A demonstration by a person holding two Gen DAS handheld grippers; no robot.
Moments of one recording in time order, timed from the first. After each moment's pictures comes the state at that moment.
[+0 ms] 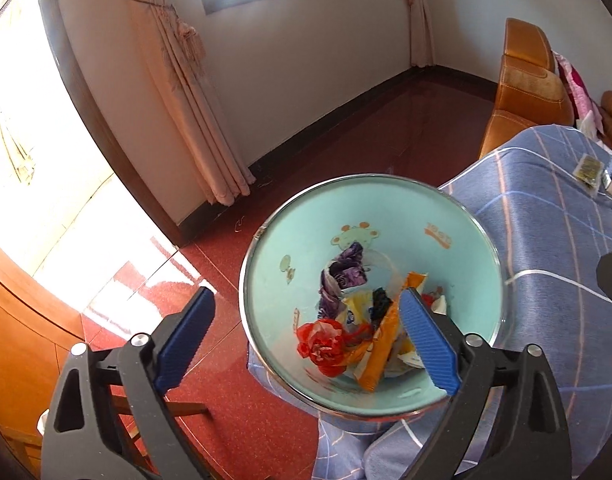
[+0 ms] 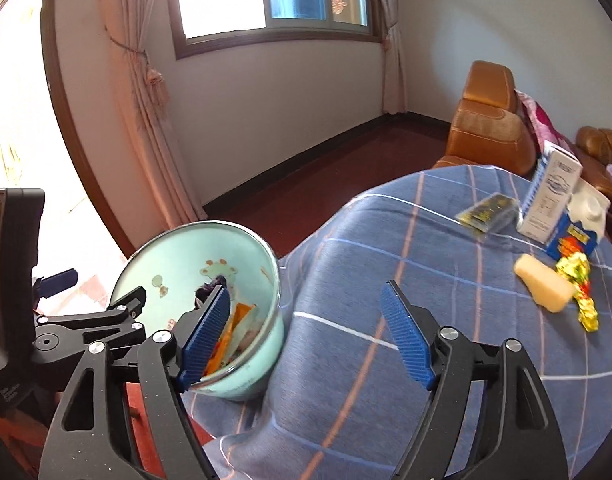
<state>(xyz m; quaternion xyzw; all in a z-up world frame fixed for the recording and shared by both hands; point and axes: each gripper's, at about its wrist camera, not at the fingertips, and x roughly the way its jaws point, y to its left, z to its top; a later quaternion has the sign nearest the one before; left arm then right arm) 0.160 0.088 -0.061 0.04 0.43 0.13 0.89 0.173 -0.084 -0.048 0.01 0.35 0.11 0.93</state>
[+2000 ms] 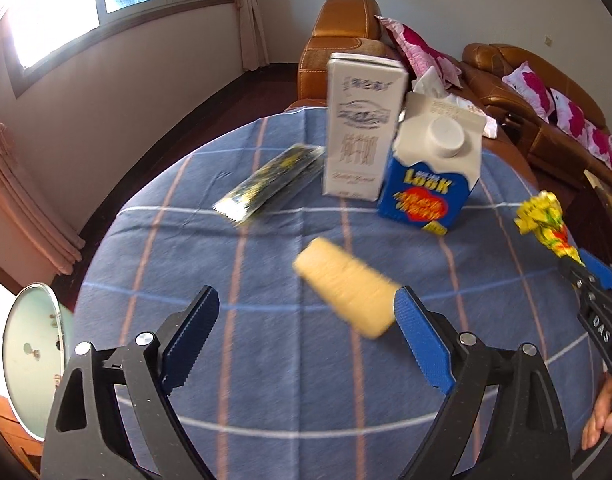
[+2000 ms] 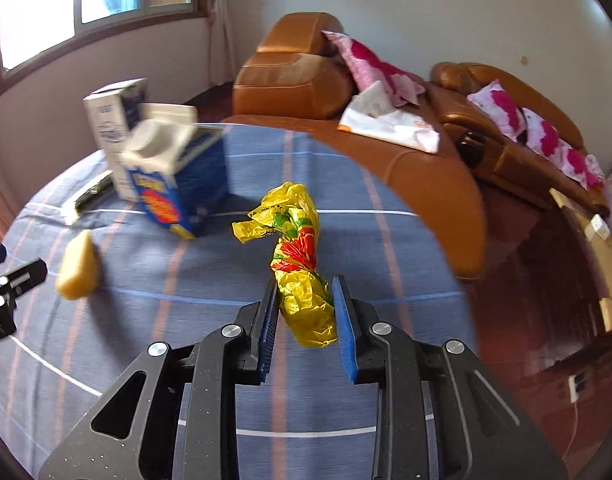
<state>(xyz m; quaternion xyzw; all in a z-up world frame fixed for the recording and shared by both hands) 0.235 -0.278 -0.060 0.07 0.43 -0.11 0.89 0.172 -0.466 -0.078 0.01 0.41 -0.15 0.90</state>
